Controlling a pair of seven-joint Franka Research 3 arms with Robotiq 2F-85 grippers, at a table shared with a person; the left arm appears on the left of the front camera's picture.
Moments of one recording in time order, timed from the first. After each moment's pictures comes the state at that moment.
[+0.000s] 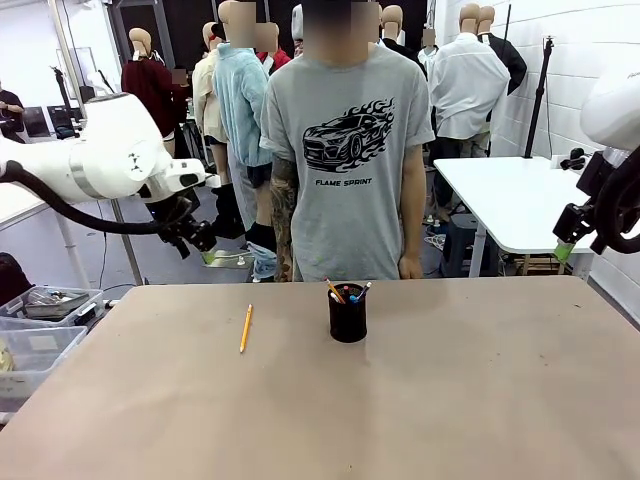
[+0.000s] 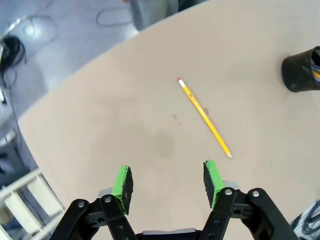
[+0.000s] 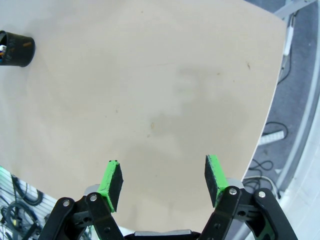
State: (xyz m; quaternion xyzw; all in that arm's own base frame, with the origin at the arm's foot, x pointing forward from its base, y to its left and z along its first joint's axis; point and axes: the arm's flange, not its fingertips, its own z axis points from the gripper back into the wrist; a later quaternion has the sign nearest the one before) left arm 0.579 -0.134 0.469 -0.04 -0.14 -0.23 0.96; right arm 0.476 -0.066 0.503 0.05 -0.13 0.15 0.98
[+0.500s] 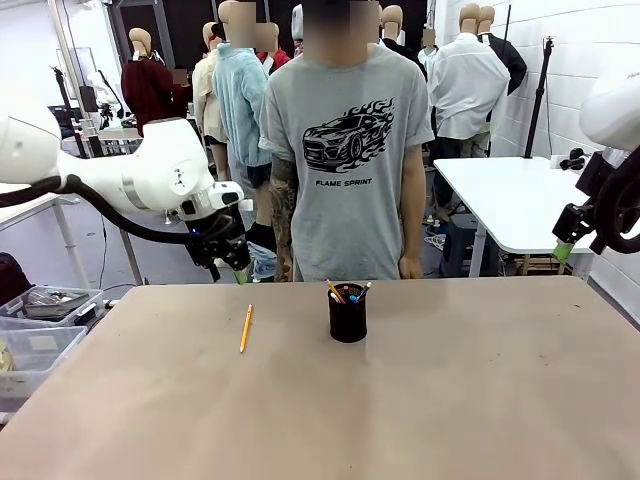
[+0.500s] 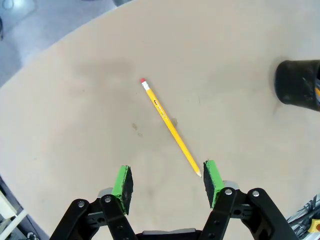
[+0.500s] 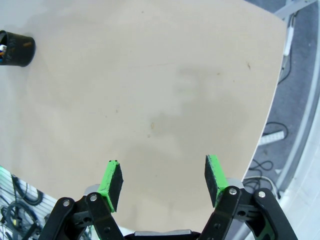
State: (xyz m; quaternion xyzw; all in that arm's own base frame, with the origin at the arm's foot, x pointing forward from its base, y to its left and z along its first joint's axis) left arm 0.605 -0.188 0.410 -0.06 -0.07 -0.19 0.98; right arm 0.476 -0.066 0.503 0.05 -0.13 0.15 0.98
